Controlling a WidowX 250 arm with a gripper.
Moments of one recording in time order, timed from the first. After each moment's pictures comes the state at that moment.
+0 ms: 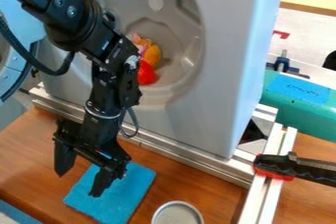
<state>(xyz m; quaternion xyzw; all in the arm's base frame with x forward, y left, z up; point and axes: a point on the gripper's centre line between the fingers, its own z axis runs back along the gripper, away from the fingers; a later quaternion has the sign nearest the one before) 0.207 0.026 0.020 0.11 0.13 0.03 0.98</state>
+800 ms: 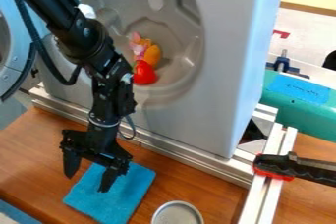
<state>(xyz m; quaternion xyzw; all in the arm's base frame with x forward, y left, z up) 0.239 0.051 -0.030 0.10 0.10 0.11 0.98</state>
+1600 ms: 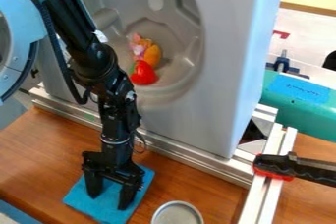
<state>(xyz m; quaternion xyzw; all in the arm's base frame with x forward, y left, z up) 0.251 0.037 -0.074 0.02 0.12 0.05 0.99</state>
